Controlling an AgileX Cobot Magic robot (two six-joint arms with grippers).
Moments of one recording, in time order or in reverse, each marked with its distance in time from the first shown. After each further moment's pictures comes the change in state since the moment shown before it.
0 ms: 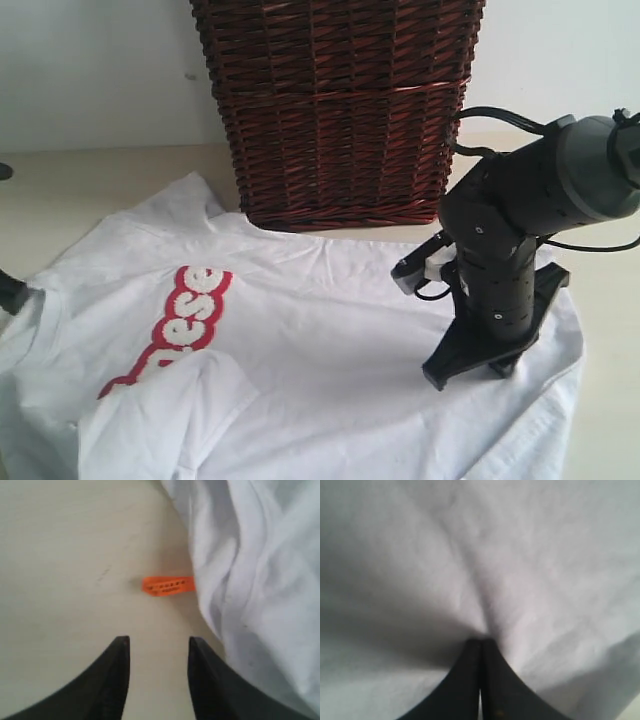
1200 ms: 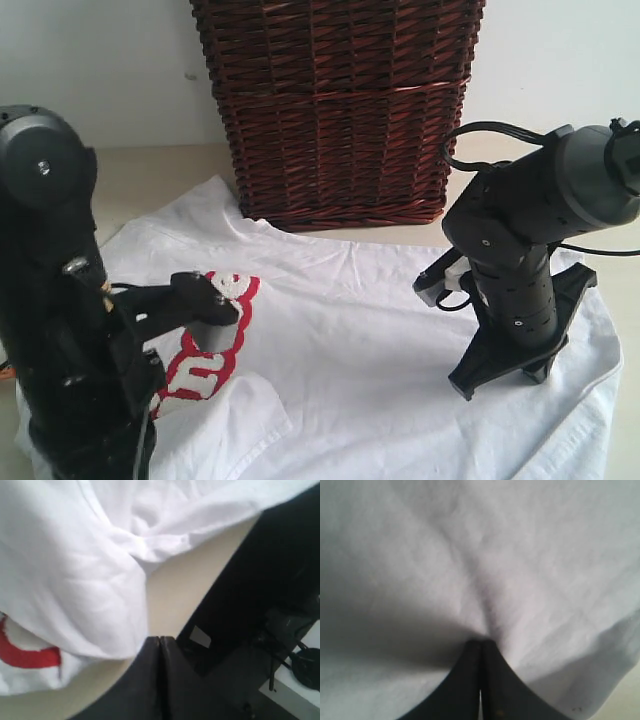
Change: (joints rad) left arm -0.440 0.031 -0.002 -0.746 0.215 0.782; right arm -0.004 0.013 0.016 -0.103 0.074 0.072
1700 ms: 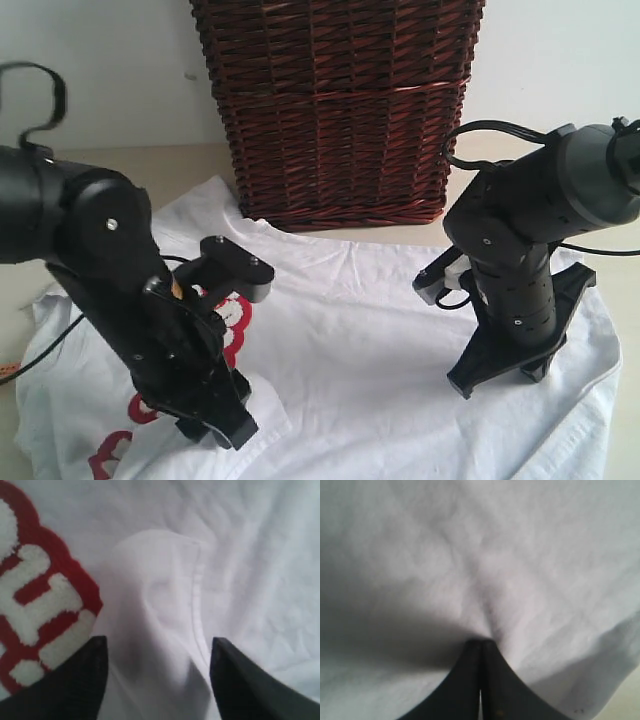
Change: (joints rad) left arm -0.010 0.153 0.003 0.085 -0.470 -0.202; right arm -0.002 -0.004 0.000 0.003 -0.010 0.000
